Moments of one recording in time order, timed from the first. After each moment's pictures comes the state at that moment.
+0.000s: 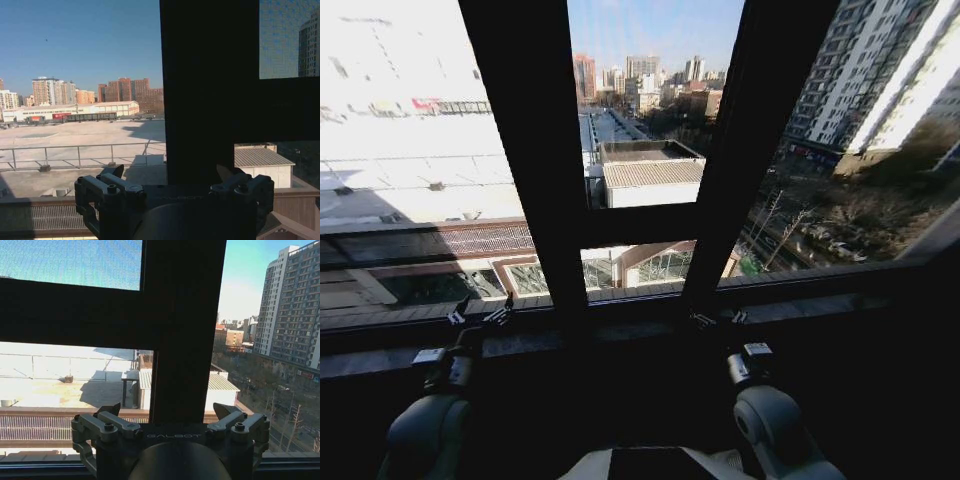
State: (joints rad) left arm 1.64 -1.33 -0.89 -2.29 -0.34 0.25 -0.01; right arm -1.62 1.26 0.47 2.30 0.20 -0.30 0.23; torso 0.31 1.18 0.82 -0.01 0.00
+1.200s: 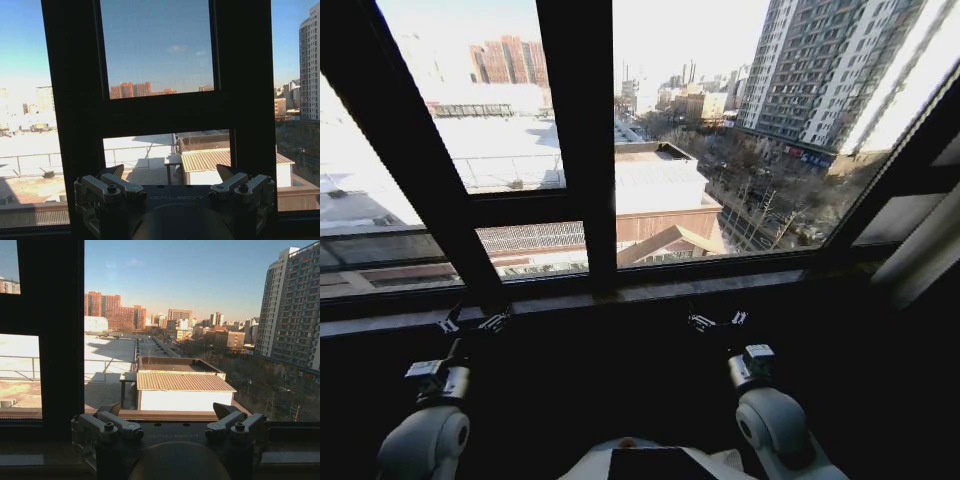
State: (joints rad) left arm 1.70 -1.35 -0.91 -2.31 -0.31 0.21 -0.01; right arm -1.64 1.26 0.46 2.32 0.17 -0.29 0.21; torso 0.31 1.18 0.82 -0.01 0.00
